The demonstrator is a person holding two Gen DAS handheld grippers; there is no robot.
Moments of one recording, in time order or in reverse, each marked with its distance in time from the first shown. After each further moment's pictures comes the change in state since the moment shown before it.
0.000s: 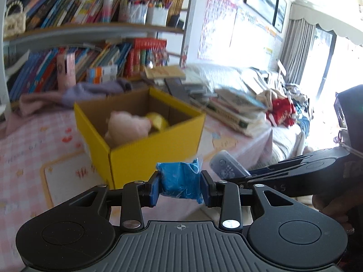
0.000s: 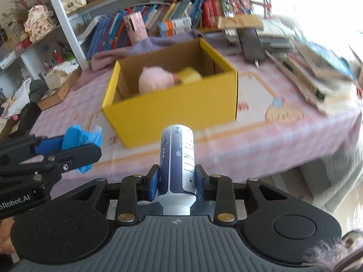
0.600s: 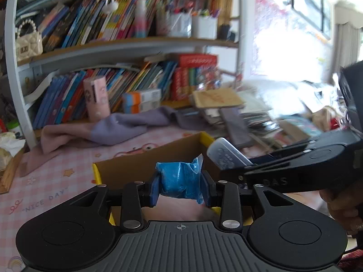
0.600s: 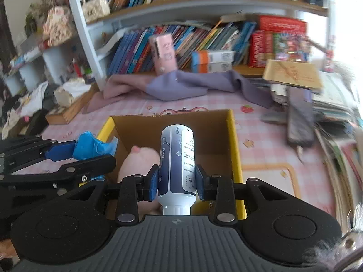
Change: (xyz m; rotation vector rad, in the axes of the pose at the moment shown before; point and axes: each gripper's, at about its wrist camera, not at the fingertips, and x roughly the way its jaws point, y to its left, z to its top) left arm 0.134 0.042 0.109 -0.046 -0.002 0.313; right arm 0.128 -0.042 0.182 -0.235 -0.027 0.202
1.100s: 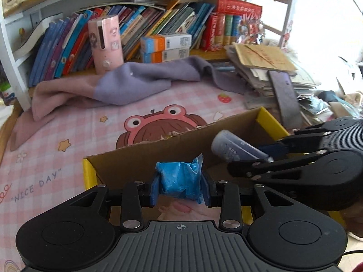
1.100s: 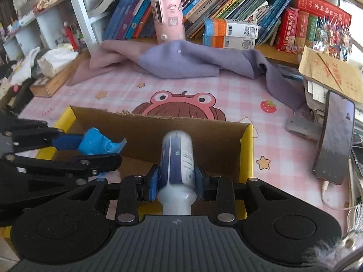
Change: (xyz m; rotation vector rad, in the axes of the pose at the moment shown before) left arm 0.117 0.041 0.021 -0.092 0.270 0.068; right arm 0.114 -0.031 0.045 -0.092 0.172 0.043
